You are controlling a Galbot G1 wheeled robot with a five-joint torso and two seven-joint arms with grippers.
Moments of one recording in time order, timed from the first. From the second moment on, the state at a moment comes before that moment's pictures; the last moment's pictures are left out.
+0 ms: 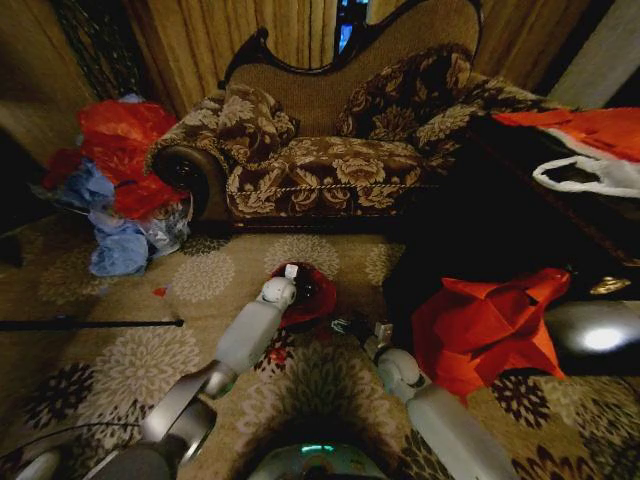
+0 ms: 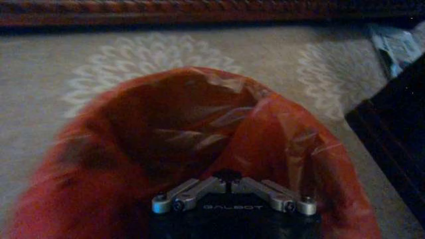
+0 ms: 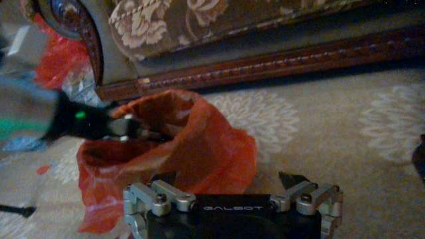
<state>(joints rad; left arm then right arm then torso) 0.55 -1.28 0.00 -1.31 -0.68 0.70 -0.21 -0.99 1.09 0.00 1.69 0.73 -0.23 0.12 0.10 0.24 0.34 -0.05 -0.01</state>
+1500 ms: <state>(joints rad) 1.93 -1.22 -0.64 -2.51 -0.12 0.16 -0.32 -1.73 1.28 0.62 2.37 0.43 -0.09 0.00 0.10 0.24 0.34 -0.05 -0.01</state>
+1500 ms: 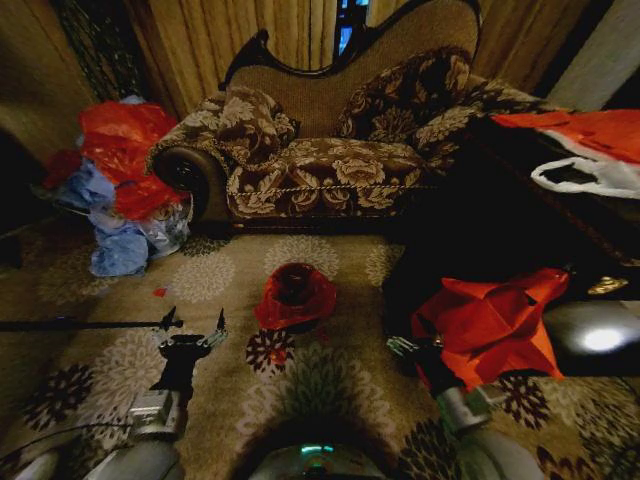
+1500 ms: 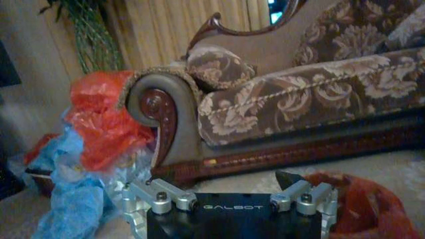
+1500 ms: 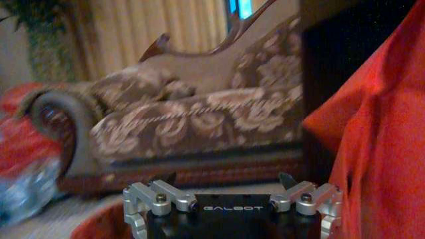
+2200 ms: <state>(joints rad) 1.94 -1.19 -0.57 -2.50 -0.13 0.12 -0.25 -1.71 1.33 0.57 2.41 0.34 -0.10 0.13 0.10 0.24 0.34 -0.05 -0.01</state>
